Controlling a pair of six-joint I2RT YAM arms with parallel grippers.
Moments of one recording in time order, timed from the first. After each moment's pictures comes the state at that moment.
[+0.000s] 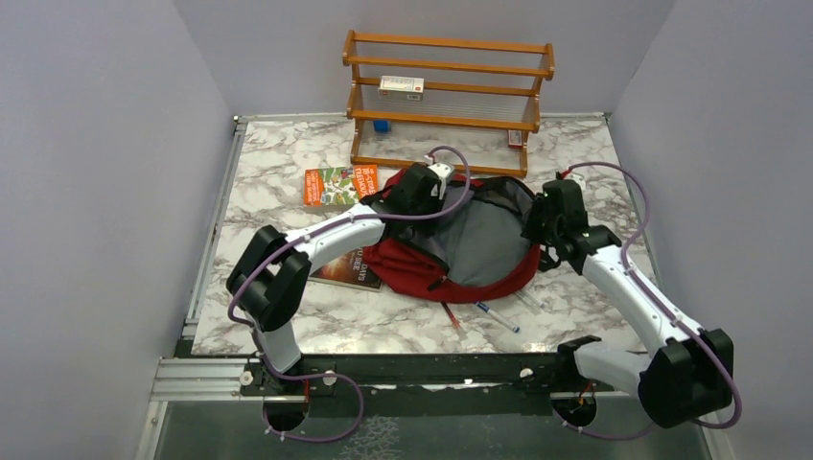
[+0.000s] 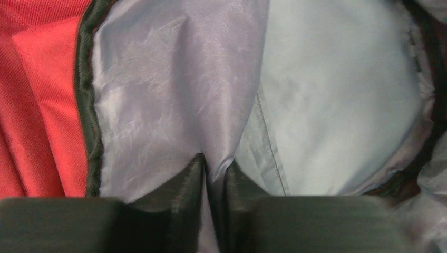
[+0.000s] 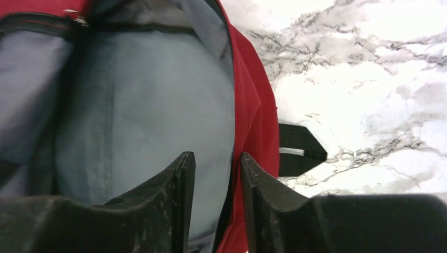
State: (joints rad) left arm -0.75 1.75 1.25 -0.25 0.00 -0.23; right arm 0.28 1.15 0.80 -0.45 0.25 0.47
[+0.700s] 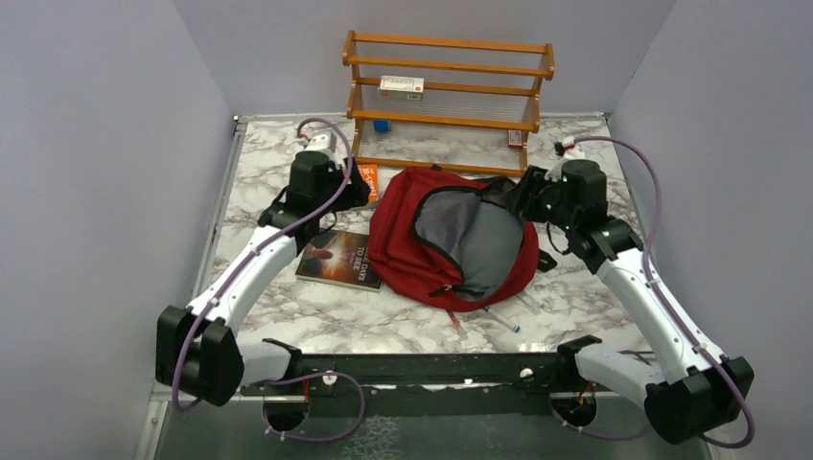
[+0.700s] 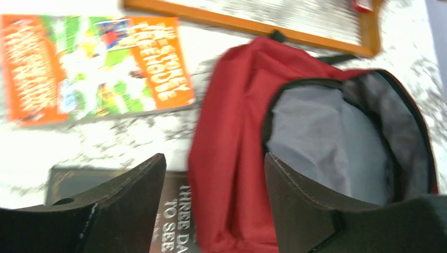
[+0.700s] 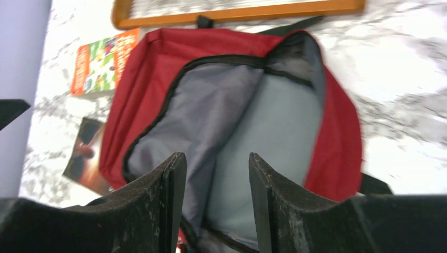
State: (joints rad) left arm -0.38 1.30 1.02 -0.19 0.05 -0.41; right arm 0.29 1.01 0.95 -0.41 -0.02 0.44
